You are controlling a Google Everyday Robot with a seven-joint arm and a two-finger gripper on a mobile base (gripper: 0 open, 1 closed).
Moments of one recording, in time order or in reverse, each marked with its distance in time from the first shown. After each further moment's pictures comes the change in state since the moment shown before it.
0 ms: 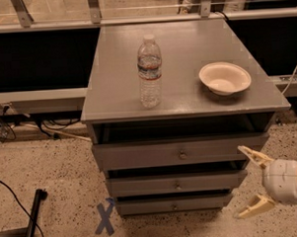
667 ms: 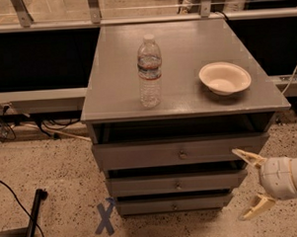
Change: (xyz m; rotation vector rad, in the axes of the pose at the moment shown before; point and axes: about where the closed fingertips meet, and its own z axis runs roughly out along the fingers) arm 0.019 0.001 0.012 -0.105 0.042 -0.082
